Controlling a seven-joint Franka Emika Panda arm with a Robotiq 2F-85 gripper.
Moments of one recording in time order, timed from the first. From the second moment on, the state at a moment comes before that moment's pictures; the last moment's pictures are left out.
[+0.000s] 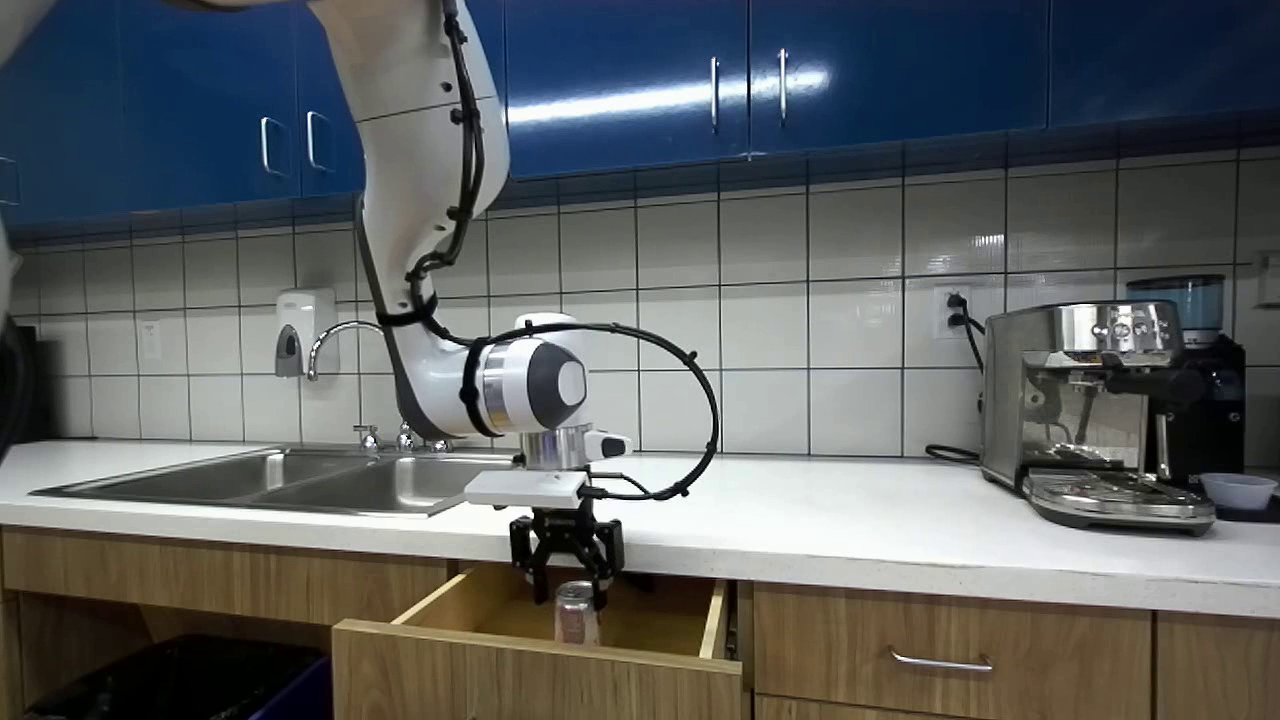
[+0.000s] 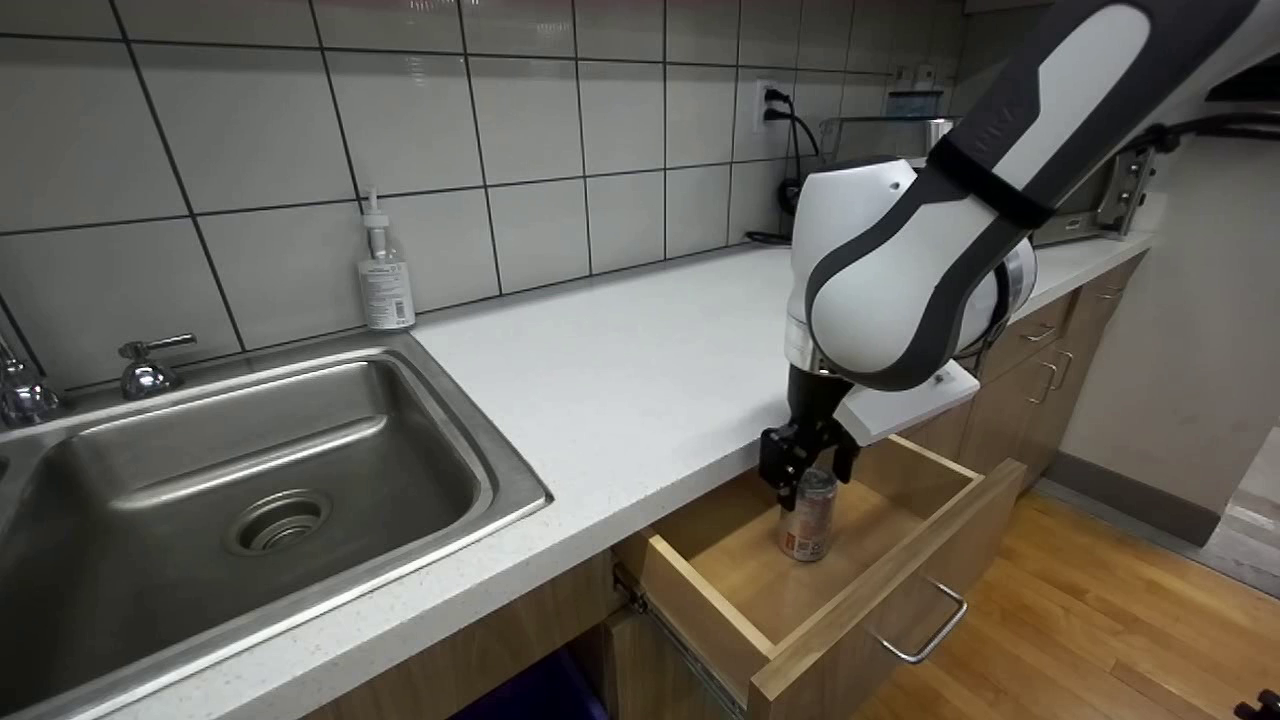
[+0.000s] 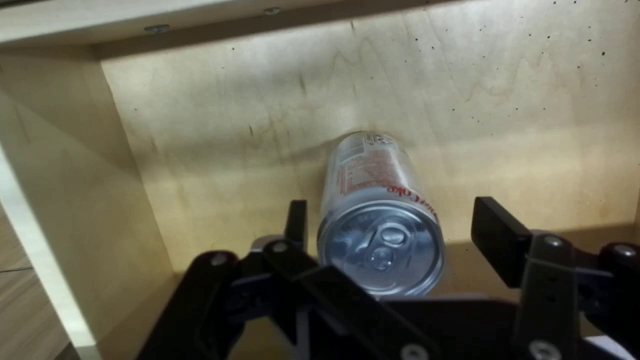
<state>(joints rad) 0.02 0.46 -0.08 -2.19 -0.07 2.67 0.10</state>
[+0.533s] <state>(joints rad) 0.03 0.41 -0.08 -2.20 -0.08 2.67 0.10</state>
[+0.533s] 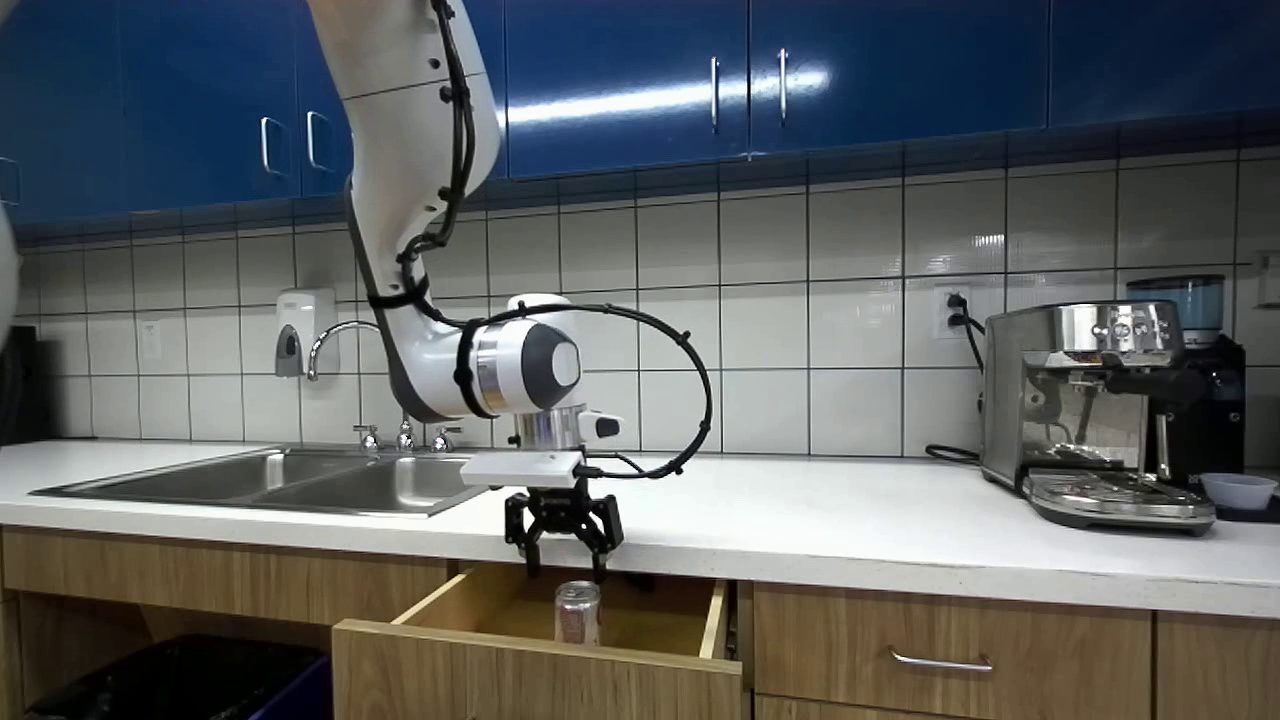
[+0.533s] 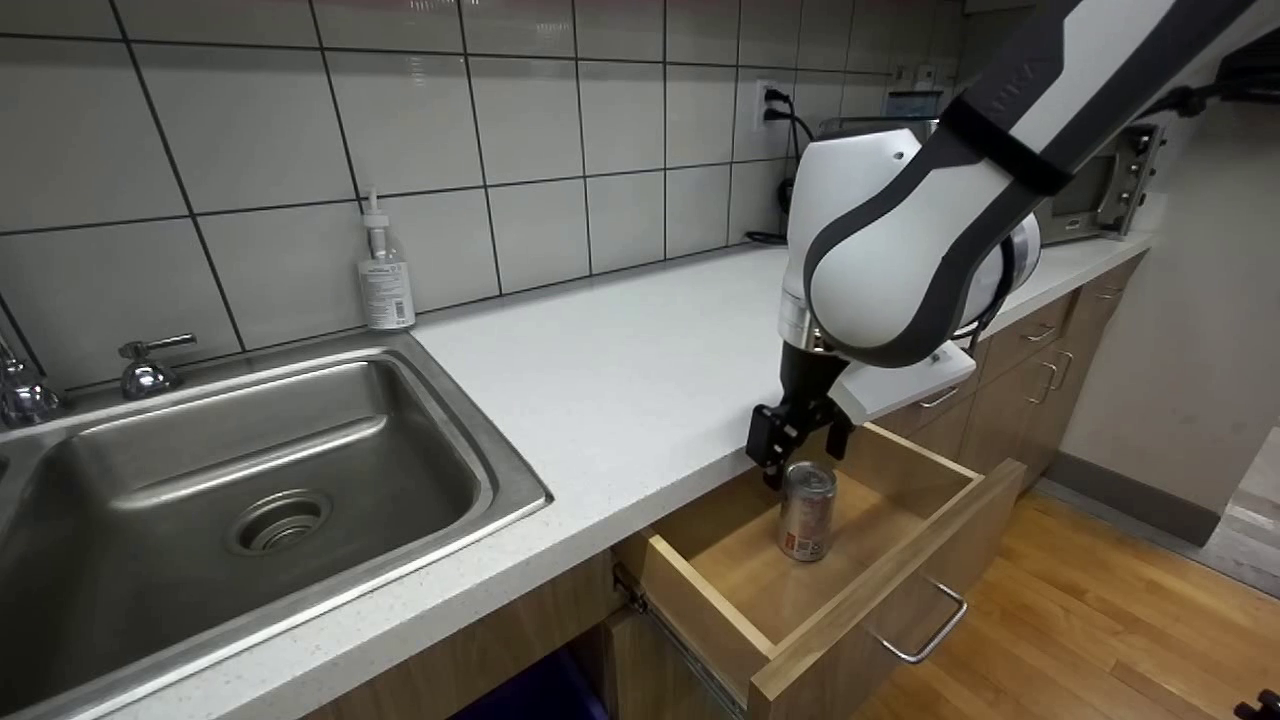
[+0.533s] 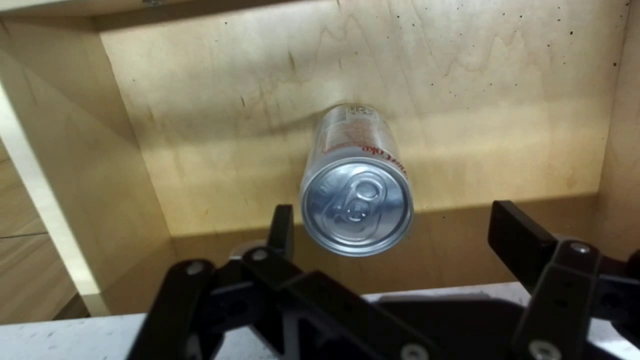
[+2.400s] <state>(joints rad) 0.03 0.21 -0.07 -2.38 -0.08 2.66 0.10</state>
